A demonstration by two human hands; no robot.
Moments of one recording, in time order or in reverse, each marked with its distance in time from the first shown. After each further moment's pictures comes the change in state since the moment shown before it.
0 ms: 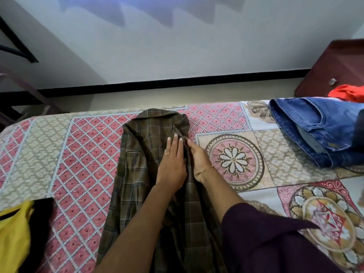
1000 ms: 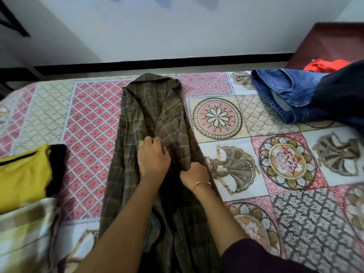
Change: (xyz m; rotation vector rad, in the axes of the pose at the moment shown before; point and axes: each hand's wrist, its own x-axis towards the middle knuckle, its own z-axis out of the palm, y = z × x) left_hand -0.129 0.011 0.011 -0.041 0.218 -0.299; right_hand -0.166 0.095 -0.021 -1.092 0.307 0.147
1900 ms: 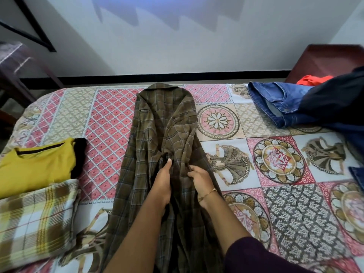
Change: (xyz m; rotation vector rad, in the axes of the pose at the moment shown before) left_hand -0.094 0.001 -0.027 -1.429 -0.540 -0.846; right_hand -0.062 0.025 0.009 0.731 -0.092 -0.030
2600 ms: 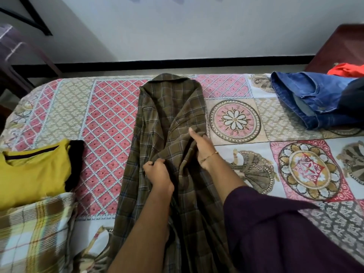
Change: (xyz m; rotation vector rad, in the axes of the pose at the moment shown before) left_hand 0.067 0.047 0.002 -0.251 0.488 0.186; right_hand 0.138 -0.059 0.027 0.261 -0.030 0.022
